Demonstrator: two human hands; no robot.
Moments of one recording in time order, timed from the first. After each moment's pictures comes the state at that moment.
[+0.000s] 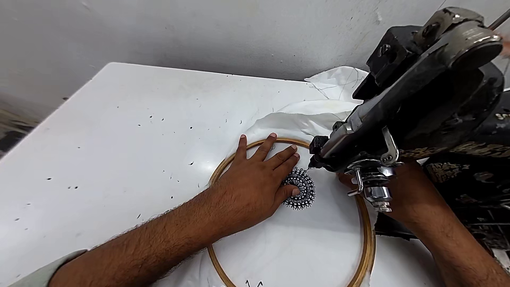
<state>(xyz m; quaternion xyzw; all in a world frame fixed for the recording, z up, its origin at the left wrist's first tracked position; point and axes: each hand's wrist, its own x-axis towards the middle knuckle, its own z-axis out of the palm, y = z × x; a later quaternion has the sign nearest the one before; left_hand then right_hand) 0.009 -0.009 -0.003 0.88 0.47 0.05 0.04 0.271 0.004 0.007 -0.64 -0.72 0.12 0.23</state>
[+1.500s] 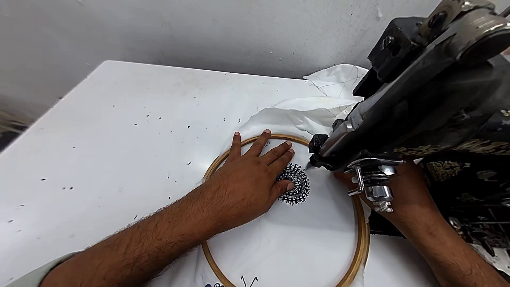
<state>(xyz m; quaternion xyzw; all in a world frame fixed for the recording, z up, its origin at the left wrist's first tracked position) 0.004 -0.005 0.001 0.88 0.48 0.03 0.04 0.269 0.005 -0.007 -0.61 -0.74 0.08 0.28</state>
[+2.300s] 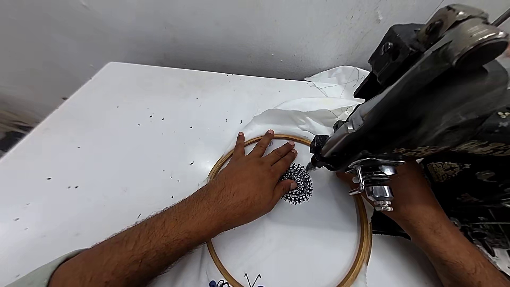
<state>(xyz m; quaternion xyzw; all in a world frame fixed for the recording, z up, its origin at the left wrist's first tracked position) 0.005 -0.004 -0.002 0.88 0.47 0.05 0.04 0.269 0.004 -0.001 -0.63 -0.73 0.09 0.27</state>
